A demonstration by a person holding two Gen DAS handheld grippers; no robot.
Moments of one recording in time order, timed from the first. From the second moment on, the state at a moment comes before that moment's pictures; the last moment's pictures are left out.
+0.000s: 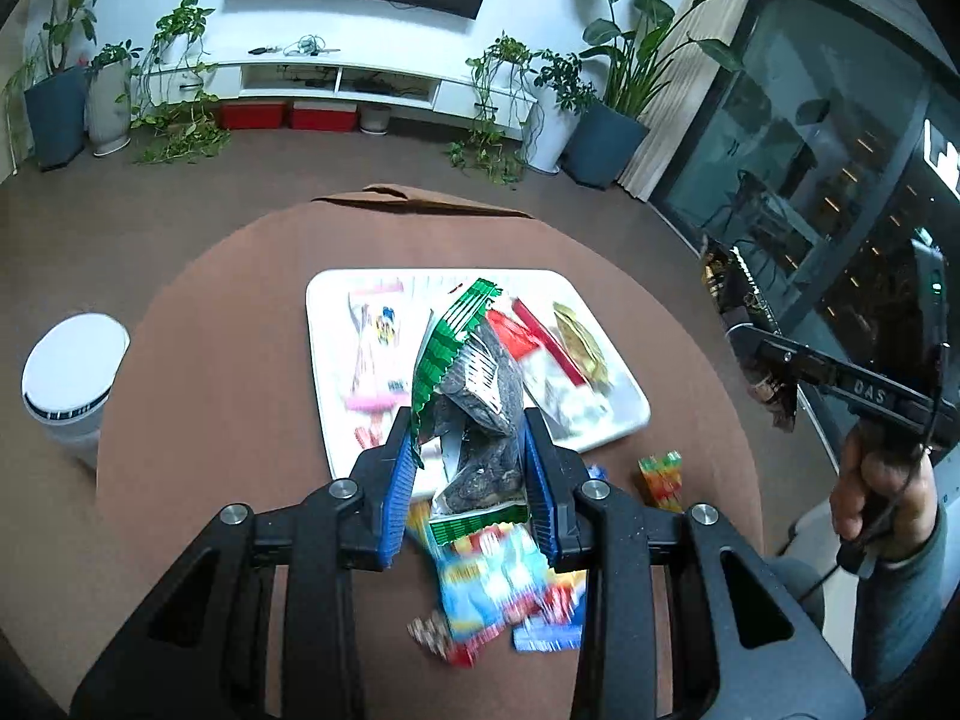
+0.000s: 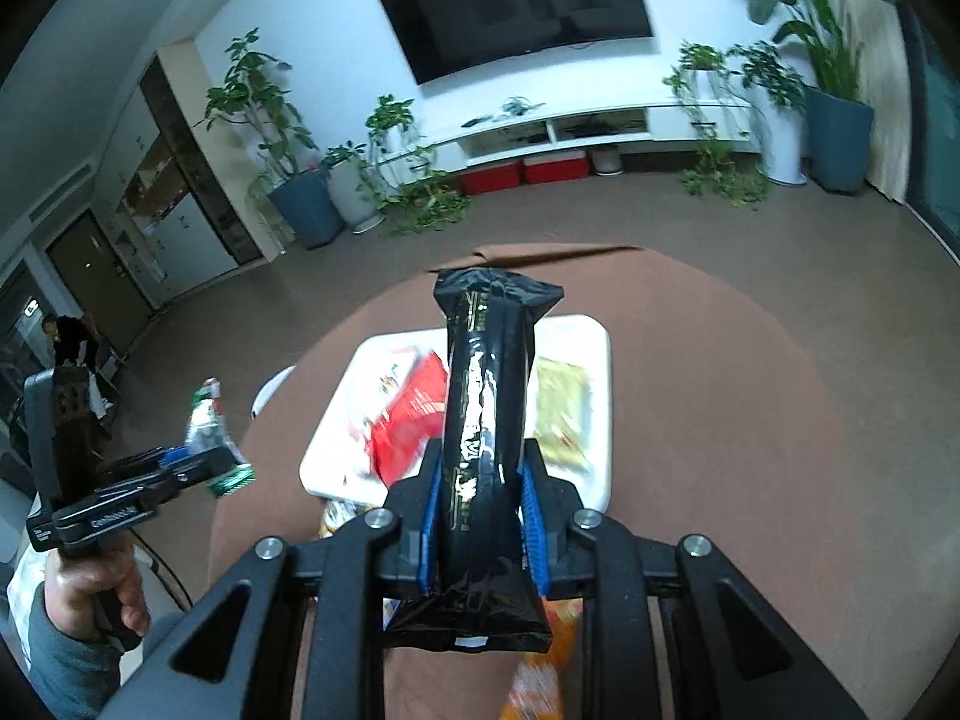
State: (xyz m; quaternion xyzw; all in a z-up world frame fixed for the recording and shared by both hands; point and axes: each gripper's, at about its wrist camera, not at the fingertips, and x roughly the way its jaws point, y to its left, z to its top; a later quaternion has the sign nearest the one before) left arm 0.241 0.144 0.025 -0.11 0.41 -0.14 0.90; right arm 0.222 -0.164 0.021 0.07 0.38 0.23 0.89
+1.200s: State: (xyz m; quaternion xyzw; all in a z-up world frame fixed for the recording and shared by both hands) left arm 0.380 0.121 -0.077 -0.04 0.51 -0.12 0.85; right arm 0.318 -0.084 -0.082 0.03 0.47 0.22 0.85
